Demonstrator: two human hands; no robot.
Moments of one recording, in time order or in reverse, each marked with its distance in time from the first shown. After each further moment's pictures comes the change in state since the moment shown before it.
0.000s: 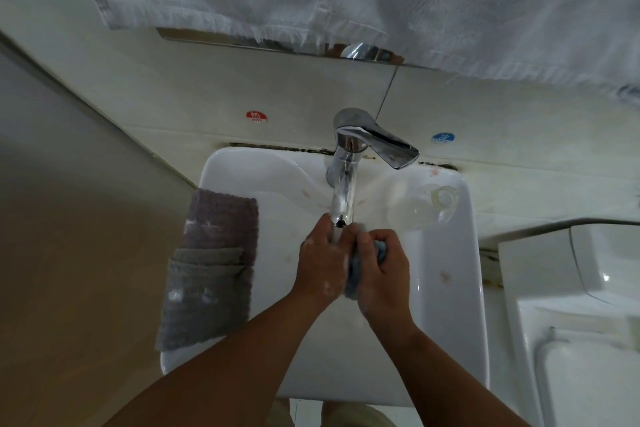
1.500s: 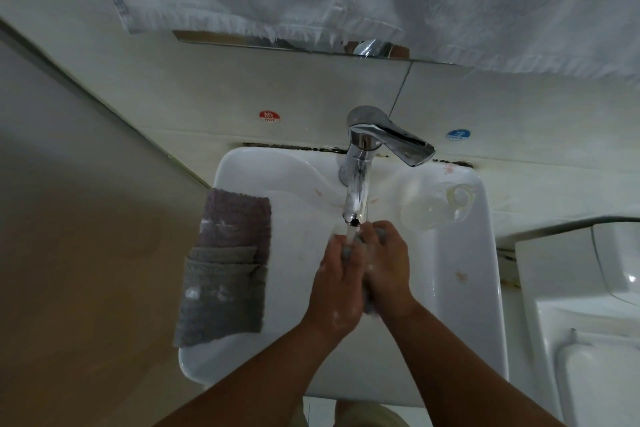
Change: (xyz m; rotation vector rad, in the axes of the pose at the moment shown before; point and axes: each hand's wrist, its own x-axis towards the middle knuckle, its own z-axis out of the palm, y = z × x) left_hand -0.041 -0.004 -0.009 -0.093 -0.071 -0.017; right_hand 0.017 -0.006 0.017 -0.048 -0.091 0.192
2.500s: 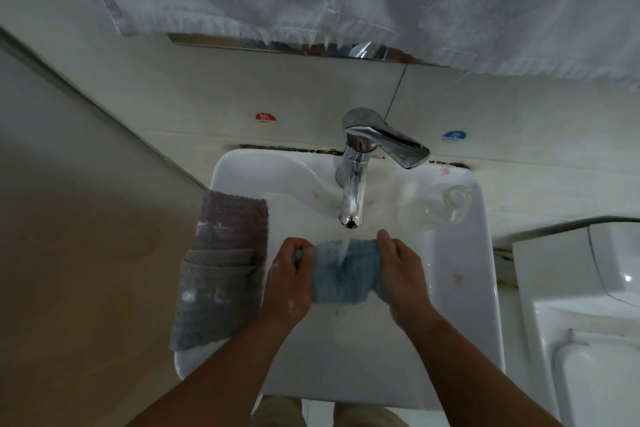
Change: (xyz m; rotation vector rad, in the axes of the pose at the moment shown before) left_hand 0.029 -0.050 -0.046 0.255 0.193 0.004; right_hand 0.011 0.028 -0.023 0.029 -0.058 0.253
